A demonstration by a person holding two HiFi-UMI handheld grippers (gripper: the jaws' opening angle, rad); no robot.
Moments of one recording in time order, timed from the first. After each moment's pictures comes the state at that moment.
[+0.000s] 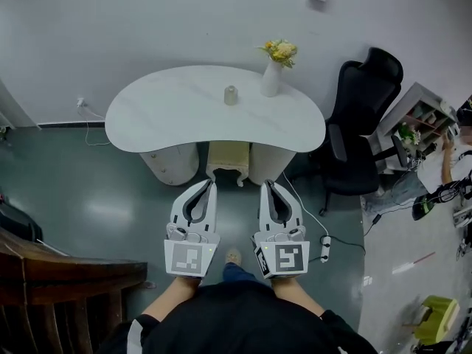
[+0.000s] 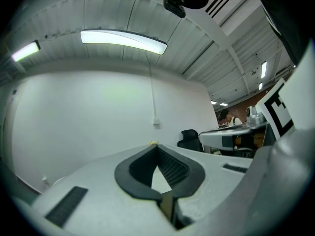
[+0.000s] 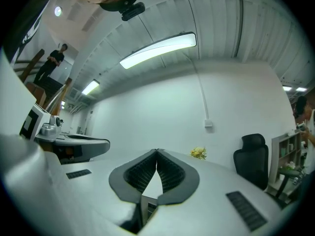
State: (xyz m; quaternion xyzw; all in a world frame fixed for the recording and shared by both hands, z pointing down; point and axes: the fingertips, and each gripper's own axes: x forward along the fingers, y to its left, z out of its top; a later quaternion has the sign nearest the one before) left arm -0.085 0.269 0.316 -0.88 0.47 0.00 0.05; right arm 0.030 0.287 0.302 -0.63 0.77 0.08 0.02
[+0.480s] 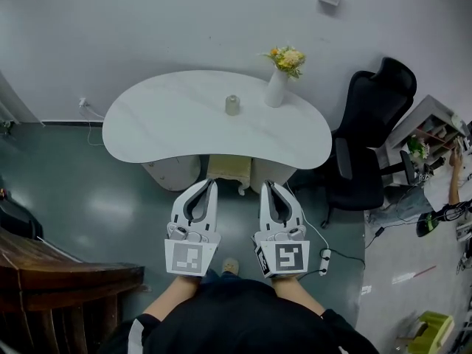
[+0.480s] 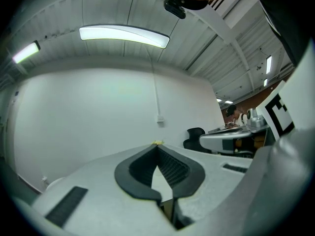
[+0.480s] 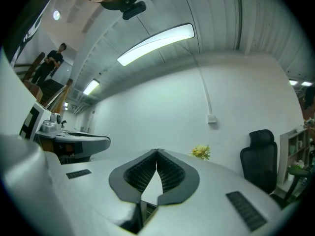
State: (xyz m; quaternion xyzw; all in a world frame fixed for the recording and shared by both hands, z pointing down) left arm -0.049 0.193 0.320 -0.87 0.49 -0.01 0.05; right arm 0.066 0.205 0.311 -0.61 0.79 0.07 0.02
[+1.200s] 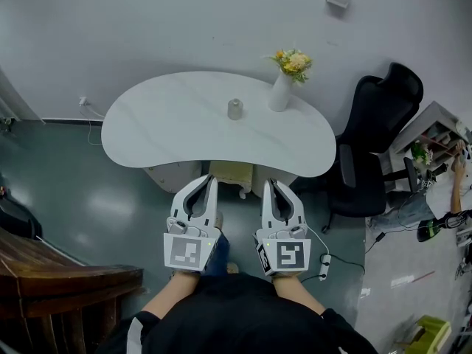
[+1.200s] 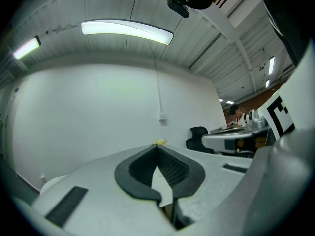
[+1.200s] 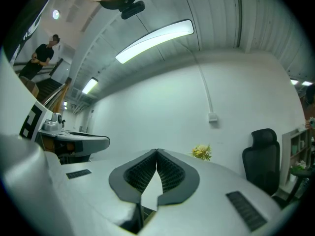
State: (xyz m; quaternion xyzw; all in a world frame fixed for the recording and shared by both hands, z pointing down) left arm -0.051 0.144 0.326 -0.87 0.49 -0.01 0.04; right arm 0.070 0.159 0.318 -0.61 0.79 0.07 0.02
